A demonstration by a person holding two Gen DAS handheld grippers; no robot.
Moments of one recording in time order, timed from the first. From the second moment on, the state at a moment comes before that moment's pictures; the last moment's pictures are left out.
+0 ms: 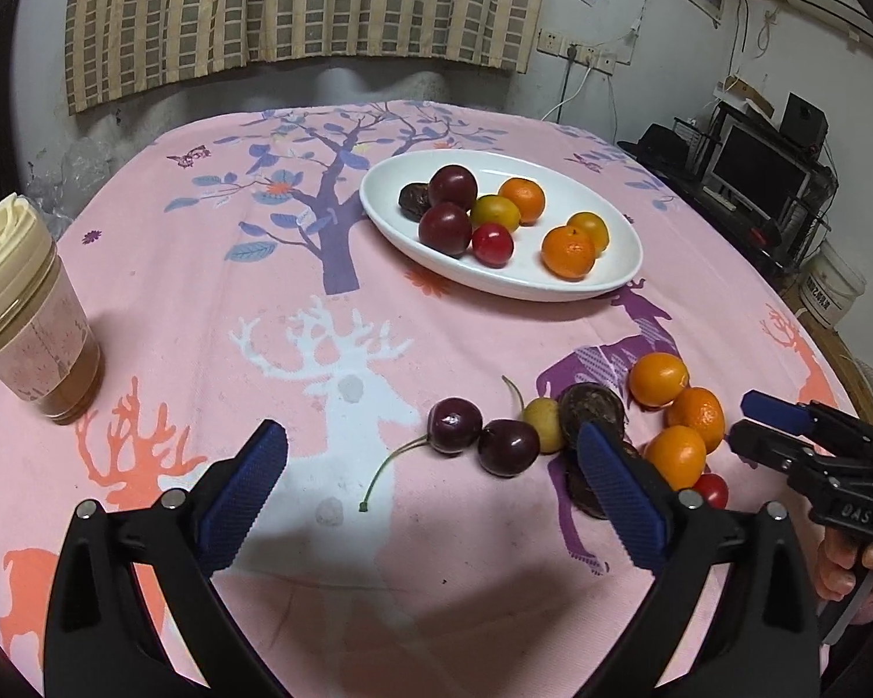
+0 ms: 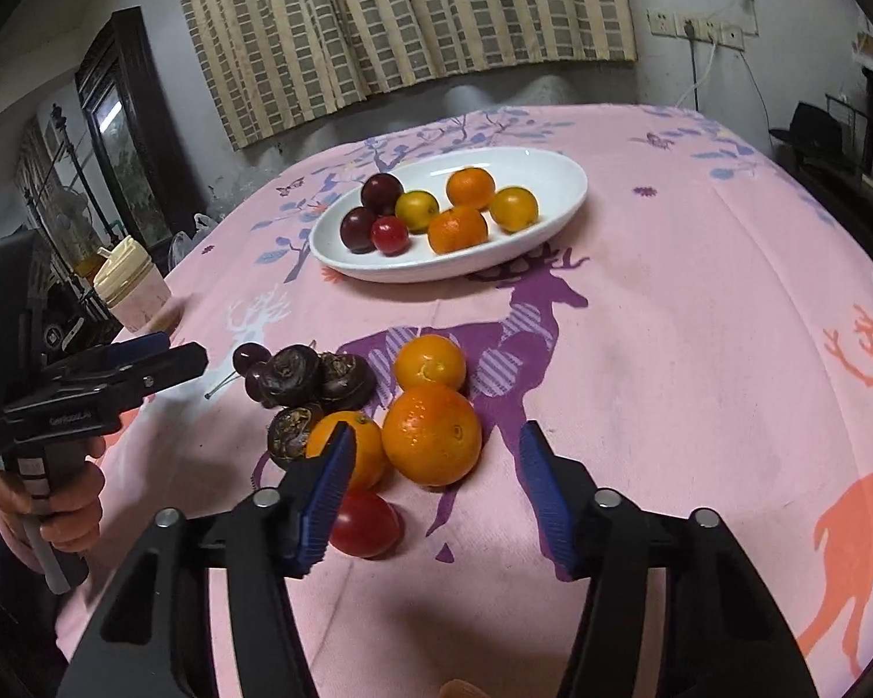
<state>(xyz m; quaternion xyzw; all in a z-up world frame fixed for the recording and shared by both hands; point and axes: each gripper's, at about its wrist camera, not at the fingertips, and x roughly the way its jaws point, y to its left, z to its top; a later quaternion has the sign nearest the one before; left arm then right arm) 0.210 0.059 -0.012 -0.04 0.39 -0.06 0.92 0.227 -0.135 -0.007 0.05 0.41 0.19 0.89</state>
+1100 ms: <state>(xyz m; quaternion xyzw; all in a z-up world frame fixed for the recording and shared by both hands) 0.194 -0.006 -0.030 0.04 0.43 -0.20 0.88 0.238 -0.142 0.000 0.08 0.40 0.20 0.89</state>
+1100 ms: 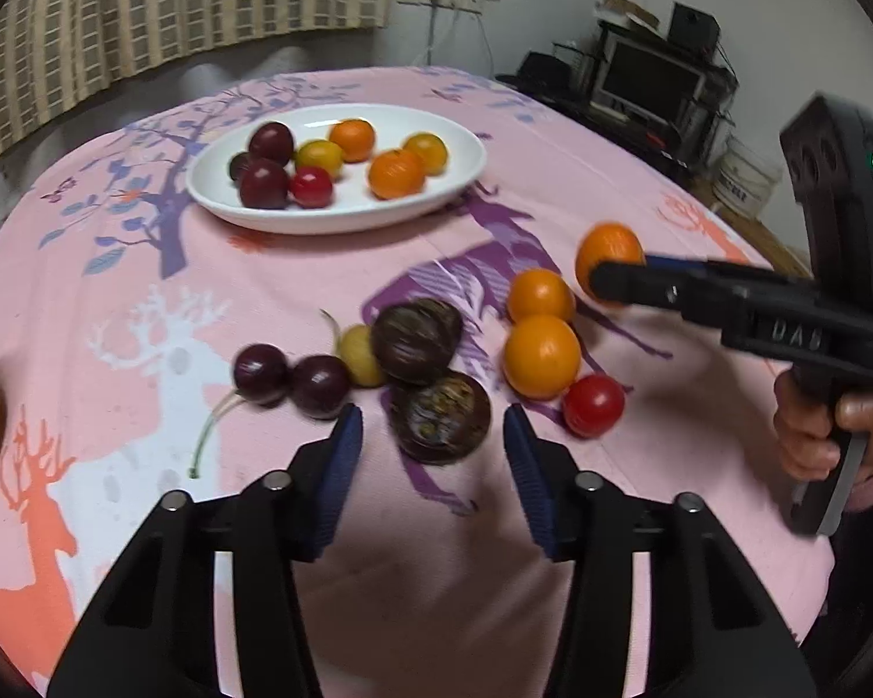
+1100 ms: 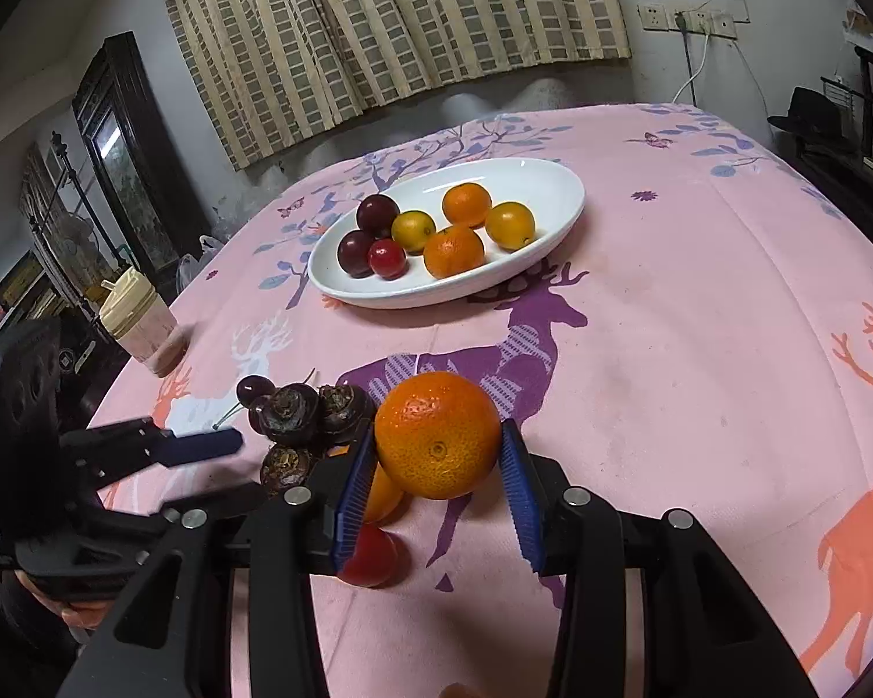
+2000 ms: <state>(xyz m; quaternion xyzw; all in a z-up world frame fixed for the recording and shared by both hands) 0.214 0.003 0.009 0.02 0.42 -0.22 0.88 0.249 -0.137 0.027 0.06 0.38 0.22 0.90</state>
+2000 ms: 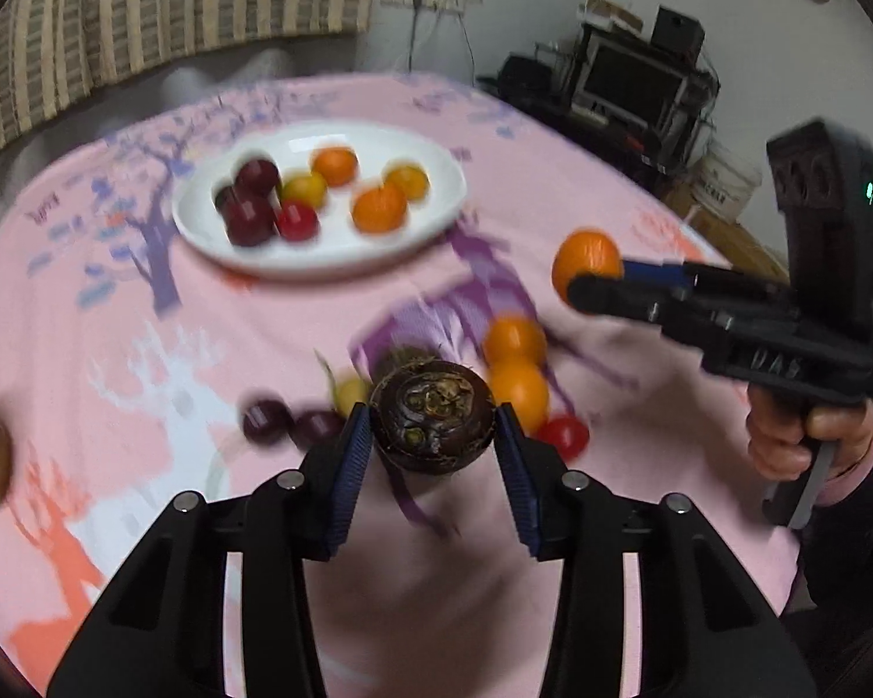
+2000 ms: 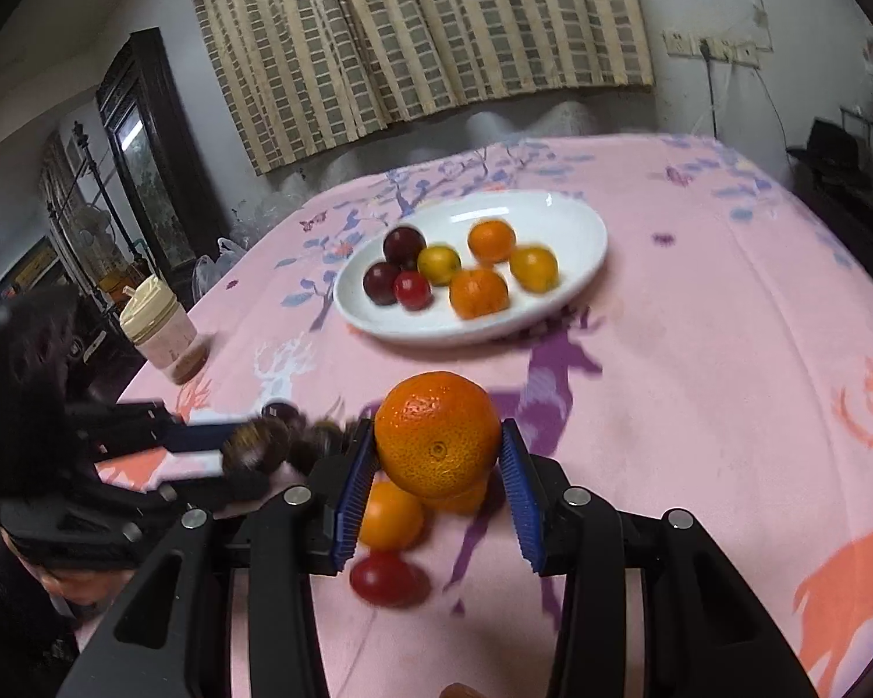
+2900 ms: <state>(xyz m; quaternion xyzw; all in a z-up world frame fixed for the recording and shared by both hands) 0.369 0.011 0.025 0.03 0.38 -0.06 0.92 0.385 -0.117 0.030 0.02 0.35 0.17 0.92</state>
